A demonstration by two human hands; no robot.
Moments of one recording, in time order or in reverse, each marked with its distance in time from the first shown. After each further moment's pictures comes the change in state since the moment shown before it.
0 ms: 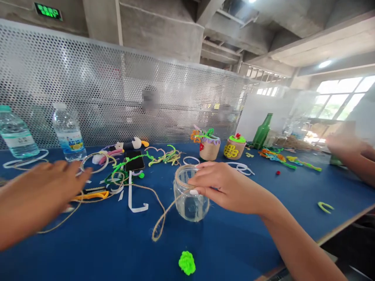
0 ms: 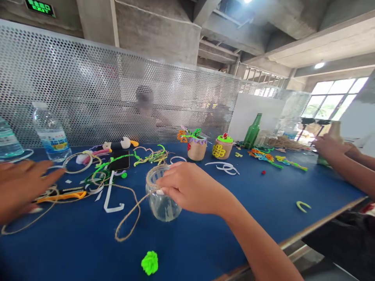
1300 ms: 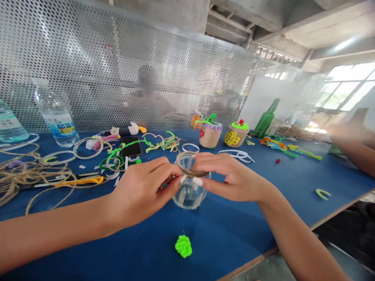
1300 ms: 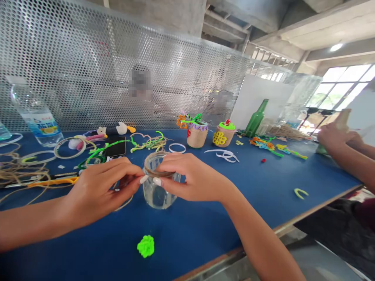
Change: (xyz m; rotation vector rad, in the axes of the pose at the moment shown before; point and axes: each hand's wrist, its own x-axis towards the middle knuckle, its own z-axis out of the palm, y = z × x) left_hand 0.099 0.172 0.041 -0.369 0.265 0.202; right_hand -0.007 0.012 0.016 0.218 0.056 -0.048
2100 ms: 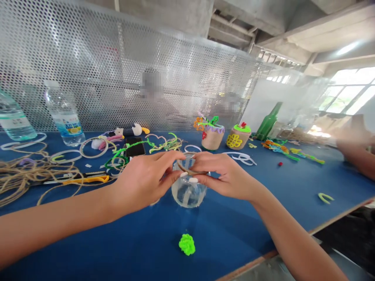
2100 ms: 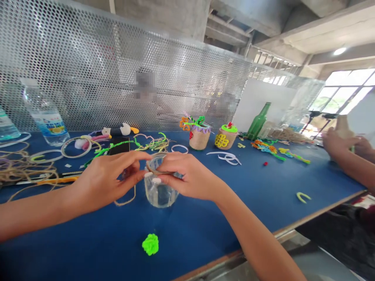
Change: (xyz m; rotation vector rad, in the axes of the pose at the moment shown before) left_hand 0.005 -0.010 -0.010 0.082 -0.090 -0.092; right_hand 0.006 0.008 0.012 0.010 0.123 -0.073
